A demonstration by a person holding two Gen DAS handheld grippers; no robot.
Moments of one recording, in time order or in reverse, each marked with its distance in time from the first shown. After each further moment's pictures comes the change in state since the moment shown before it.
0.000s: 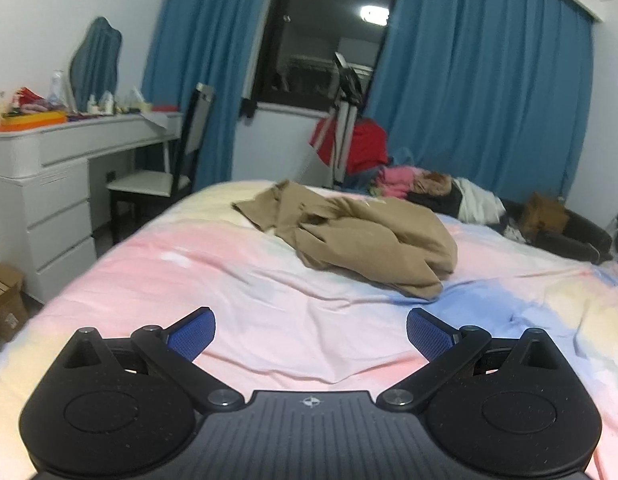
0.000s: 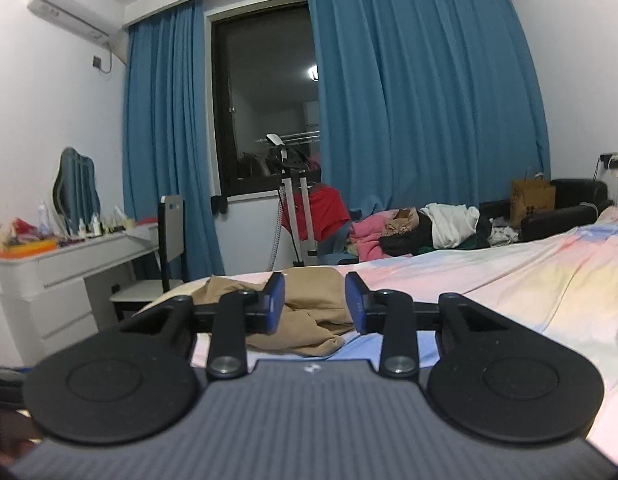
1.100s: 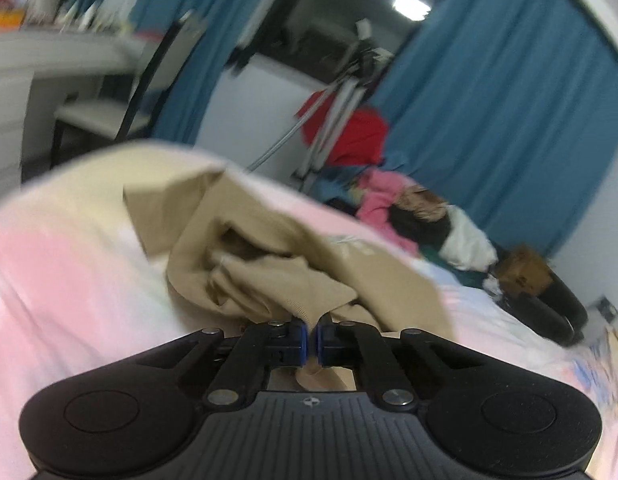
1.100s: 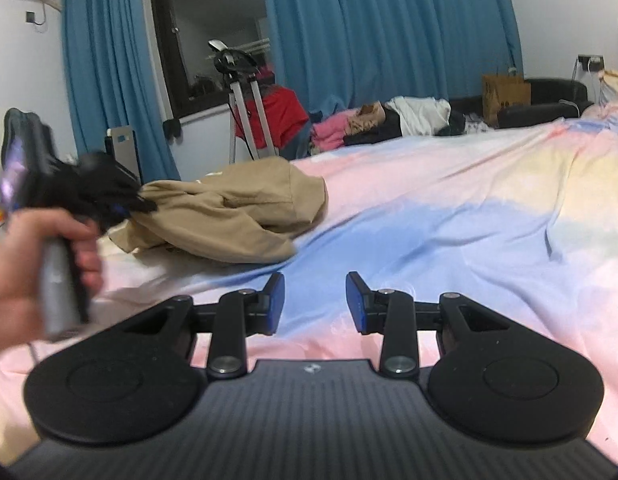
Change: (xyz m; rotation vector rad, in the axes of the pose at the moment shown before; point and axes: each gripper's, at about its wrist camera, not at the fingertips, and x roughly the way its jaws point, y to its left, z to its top) left arm 0.231 -0.015 0.102 -0.214 0.057 -0.145; right arm 0.100 -0.031 -0.073 0.098 0.248 -0.097
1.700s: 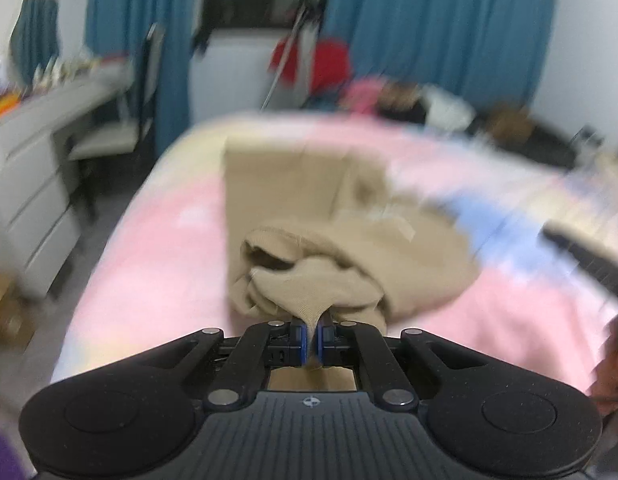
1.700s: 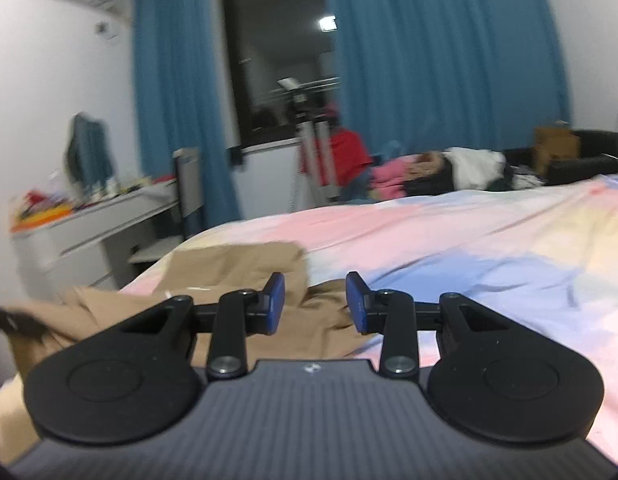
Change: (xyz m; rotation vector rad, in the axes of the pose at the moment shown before) left arm -0.268 0.058 -0.083 0.318 0.286 0.113; right arm -0.073 0.044 0.003 -0.123 -0.081 0.195
